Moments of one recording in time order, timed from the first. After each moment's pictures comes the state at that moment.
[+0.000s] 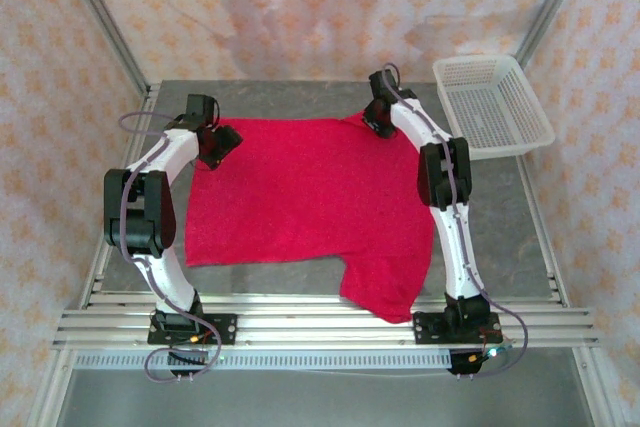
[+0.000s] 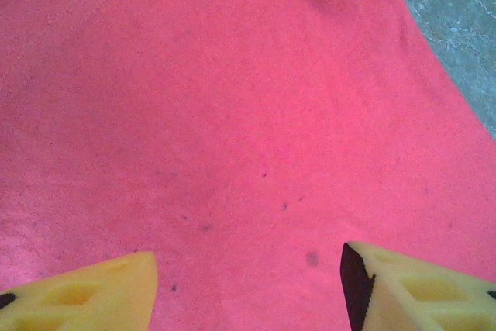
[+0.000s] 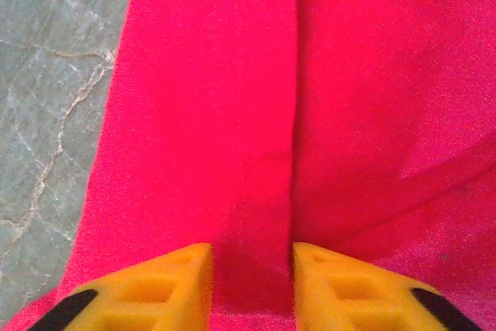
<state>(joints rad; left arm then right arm) 0.03 1.83 1.33 -0.55 0.11 -0.79 0.27 2.51 2.22 -0.77 0.00 0.96</state>
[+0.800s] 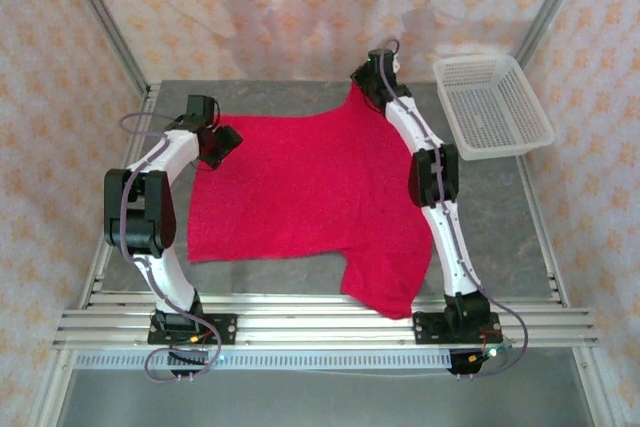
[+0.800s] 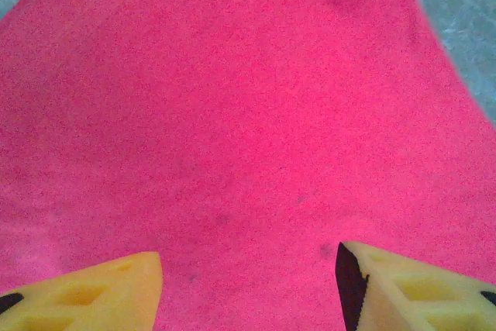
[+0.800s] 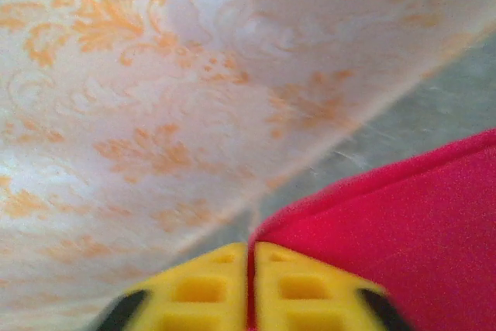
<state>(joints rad) 0.03 1.83 1.30 -0.52 0.12 -0.79 0.27 2.77 2.62 -0.28 -0.05 1.02</state>
